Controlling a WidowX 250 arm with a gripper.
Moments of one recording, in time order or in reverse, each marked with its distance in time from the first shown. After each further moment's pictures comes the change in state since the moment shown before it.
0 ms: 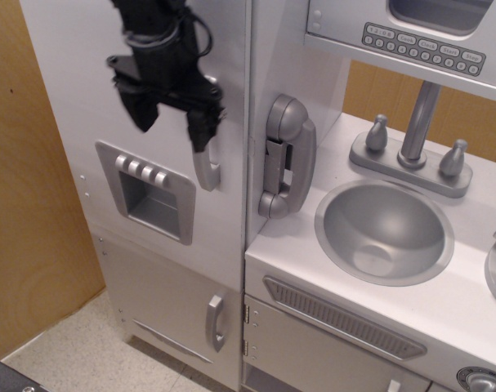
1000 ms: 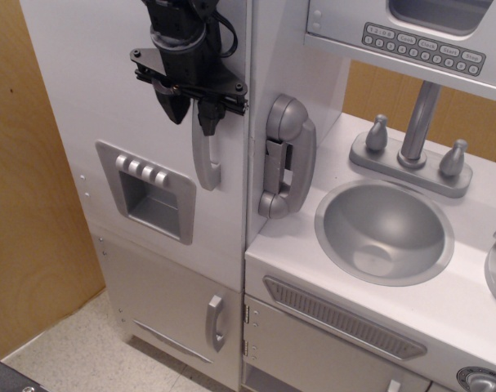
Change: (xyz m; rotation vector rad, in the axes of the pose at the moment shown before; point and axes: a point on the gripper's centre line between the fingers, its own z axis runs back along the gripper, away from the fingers) arm 0.021 0.003 -0.010 0.057 -0.092 0.064
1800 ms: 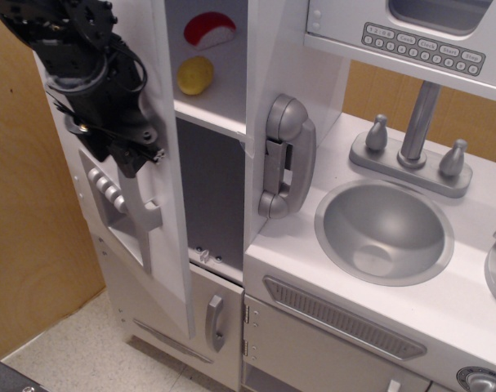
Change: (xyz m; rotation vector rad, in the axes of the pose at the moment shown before) arm -0.071 0.048 0.026 0.031 0.022 -0.141
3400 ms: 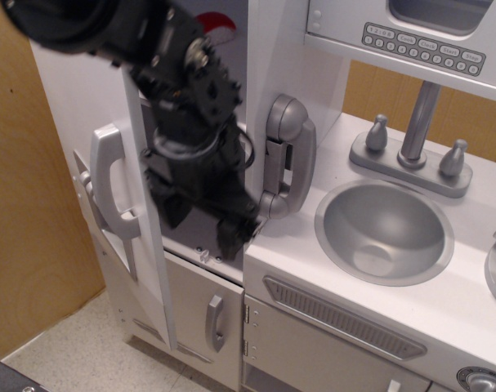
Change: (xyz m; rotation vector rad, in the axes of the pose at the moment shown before) arm -0.004 -0.115 -0.009 -0.158 0.130 -0.052
